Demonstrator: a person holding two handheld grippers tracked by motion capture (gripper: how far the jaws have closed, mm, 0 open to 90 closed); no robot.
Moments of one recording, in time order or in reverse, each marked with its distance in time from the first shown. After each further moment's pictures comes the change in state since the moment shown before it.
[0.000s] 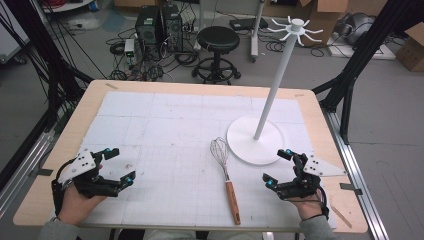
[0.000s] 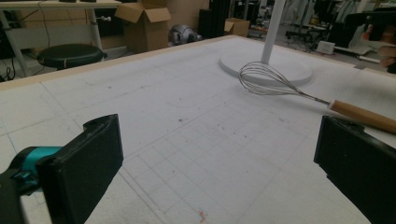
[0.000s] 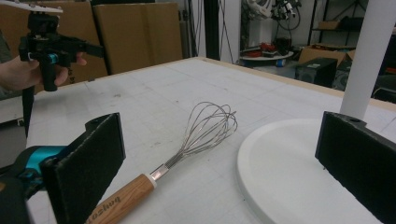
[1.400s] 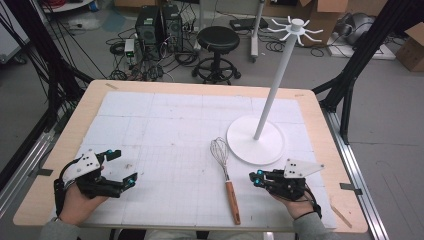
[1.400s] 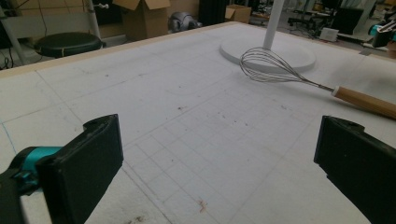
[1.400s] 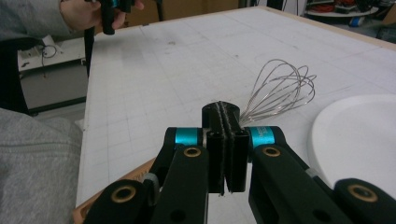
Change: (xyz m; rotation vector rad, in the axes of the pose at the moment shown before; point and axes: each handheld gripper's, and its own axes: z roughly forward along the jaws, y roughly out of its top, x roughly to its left) left arm -0.001 -0.002 0.003 0.031 -0.003 0.001; right arm 0.016 -0.003 0.025 0.218 0.238 -0.064
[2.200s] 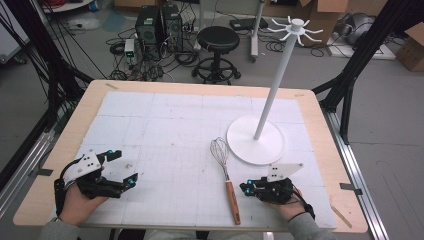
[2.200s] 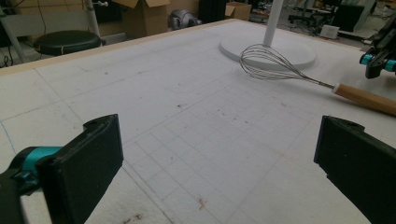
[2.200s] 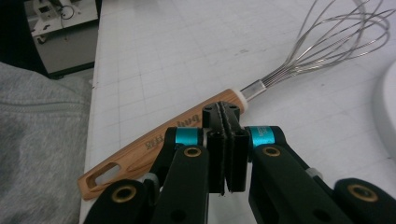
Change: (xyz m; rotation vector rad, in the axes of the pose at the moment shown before) left arm -0.001 -0.001 0.001 0.010 -0.001 0.000; right arm 0.004 -0.015 0.031 0.183 0.108 0.028
